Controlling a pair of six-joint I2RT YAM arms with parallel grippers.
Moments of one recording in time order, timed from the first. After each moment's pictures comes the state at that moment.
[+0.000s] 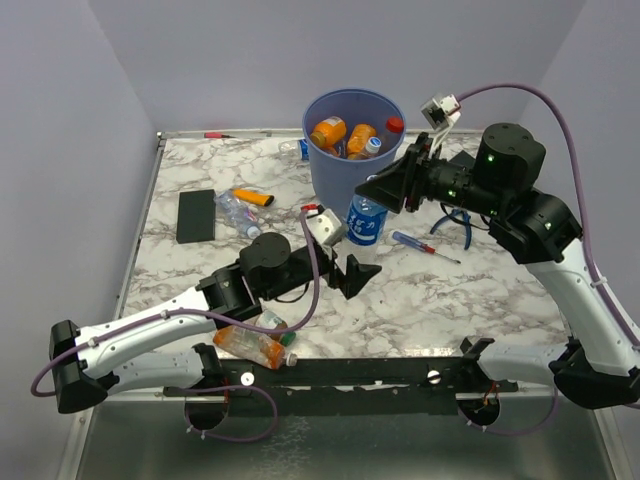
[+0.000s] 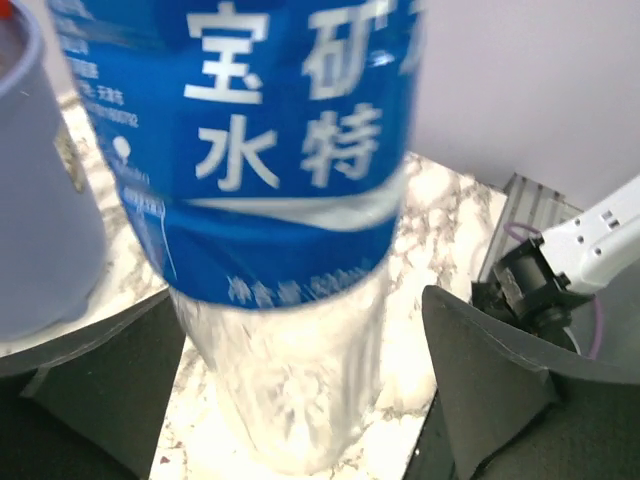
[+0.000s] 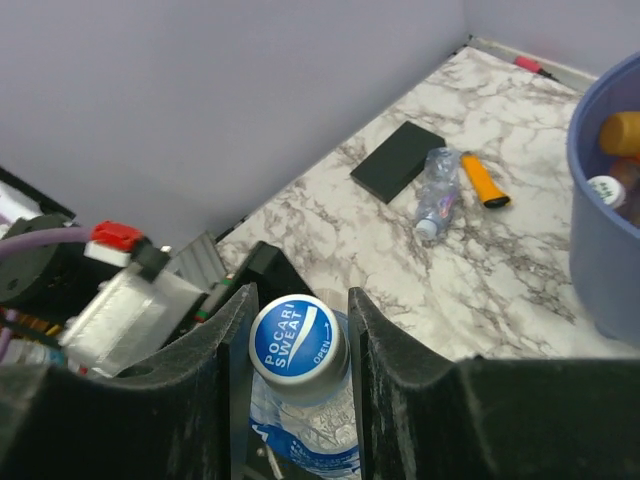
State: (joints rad) left arm -1.12 1.02 0.92 0.06 -0.04 -0.14; right arm 0.69 1.19 1.67 -0.59 -0.41 0.32
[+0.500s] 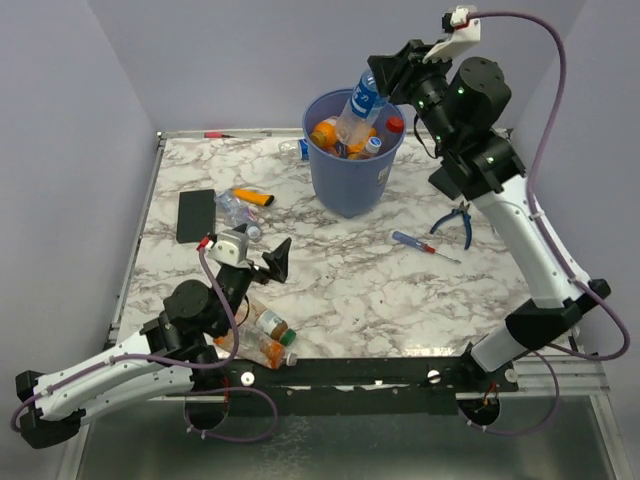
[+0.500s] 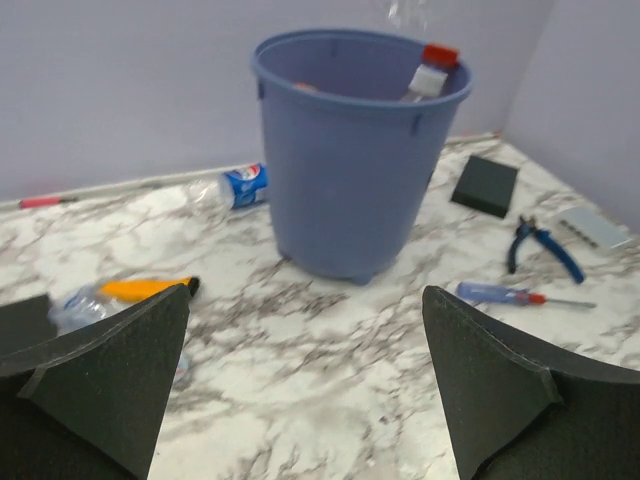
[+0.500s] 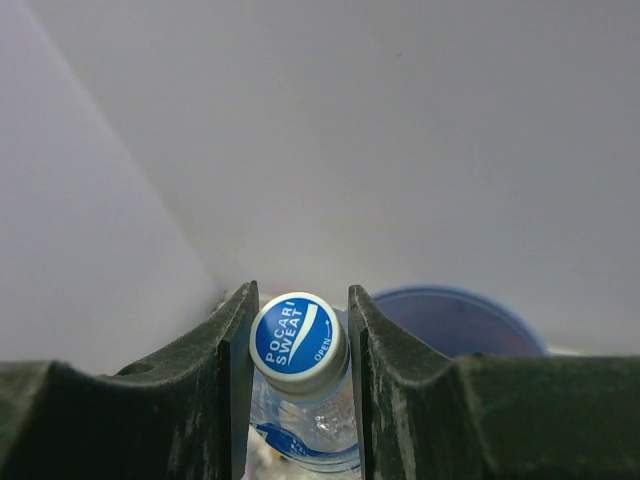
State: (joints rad) left arm -1.12 0.52 0.61 0.11 -0.69 0.04; right arm 0.60 1.54 1.99 -0.27 0.15 0.23
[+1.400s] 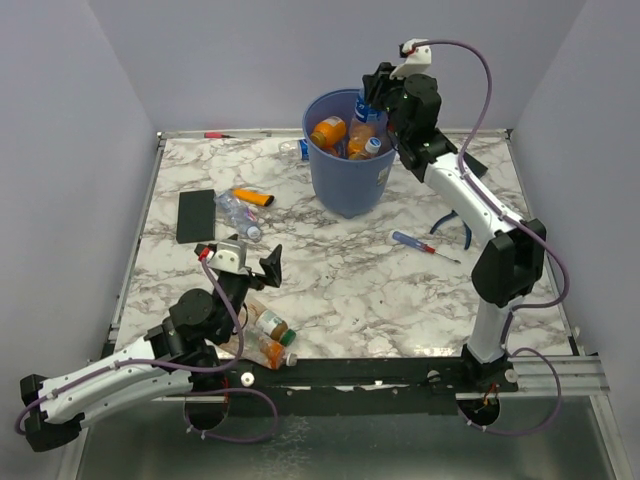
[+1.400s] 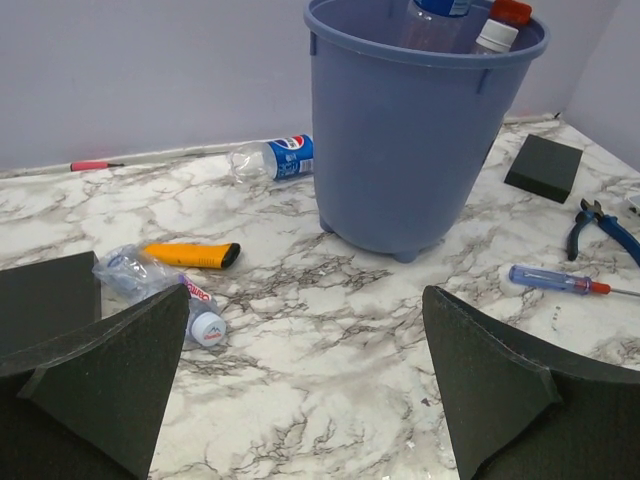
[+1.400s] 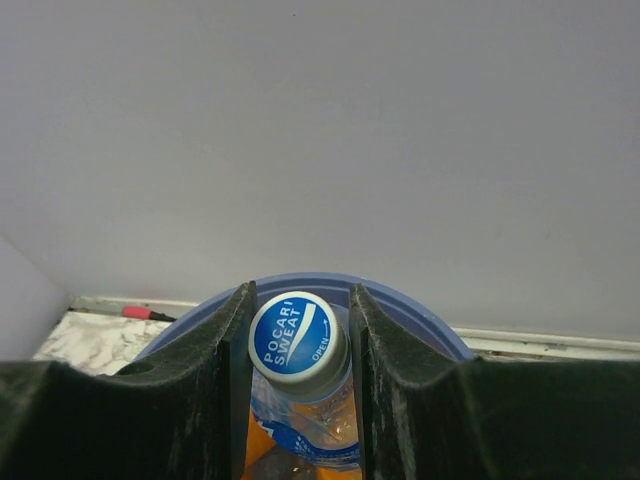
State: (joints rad) left arm -1.12 0.40 0.44 0.12 -0.82 0.06; right arm 0.45 1.89 1.83 0.18 0.22 0.14
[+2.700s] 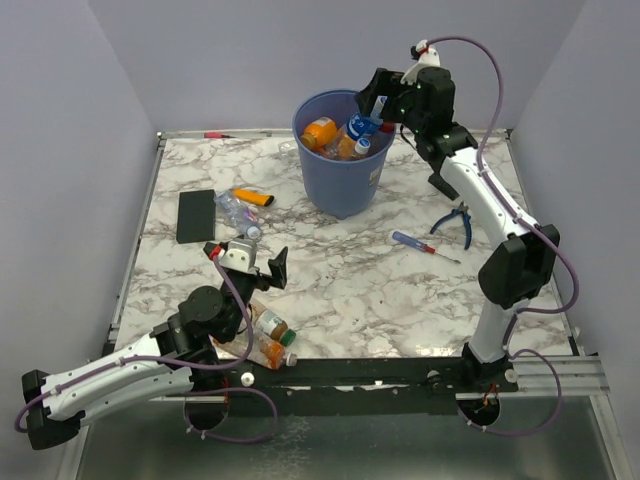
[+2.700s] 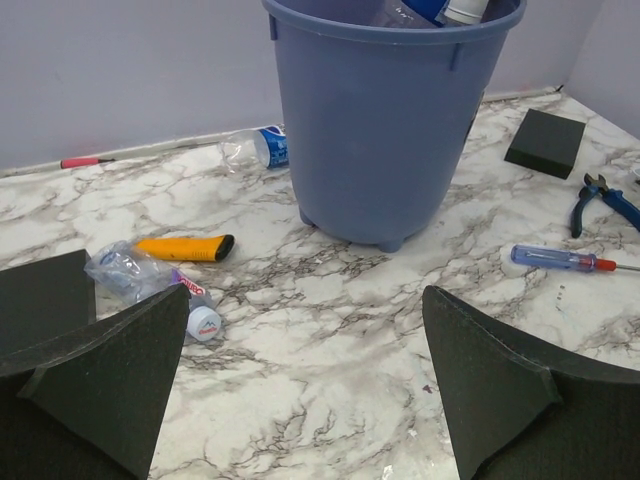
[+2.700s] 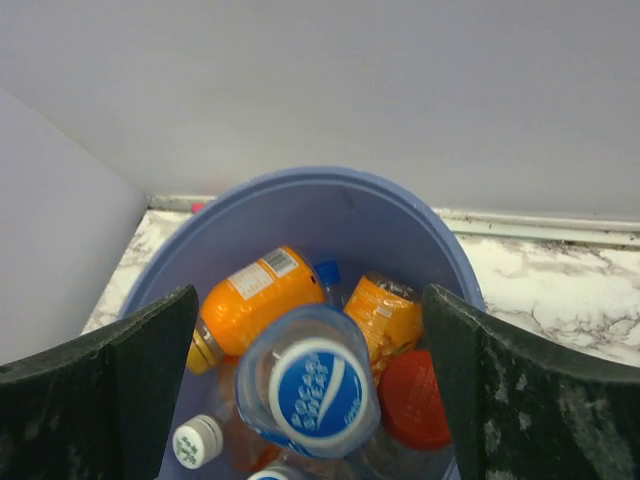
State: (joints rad) left arm -1.12 0.46 0.44 0.12 -0.80 0.06; right arm 0.37 1.85 1.83 -0.11 -0.04 0.36
